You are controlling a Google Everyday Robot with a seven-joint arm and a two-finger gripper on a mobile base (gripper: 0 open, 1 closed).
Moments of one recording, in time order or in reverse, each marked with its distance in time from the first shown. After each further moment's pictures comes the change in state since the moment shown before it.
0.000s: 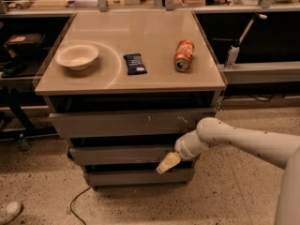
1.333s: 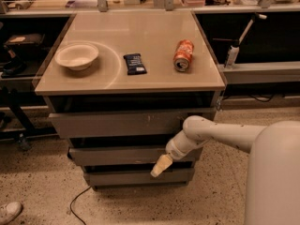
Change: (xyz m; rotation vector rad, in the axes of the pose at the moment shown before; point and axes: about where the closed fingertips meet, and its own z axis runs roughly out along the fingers) arm 0.001 0.008 0.047 -0.088 0.103 -0.063
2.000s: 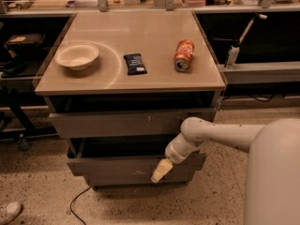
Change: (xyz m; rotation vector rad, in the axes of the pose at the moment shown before) arm 0.011 0.018 -0.003 -0.027 0.055 -0.002
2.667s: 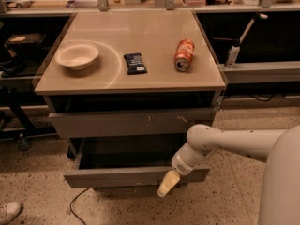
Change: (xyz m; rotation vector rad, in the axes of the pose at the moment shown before) arm 0.044 0.046 -0.016 -0.043 0.080 0.043
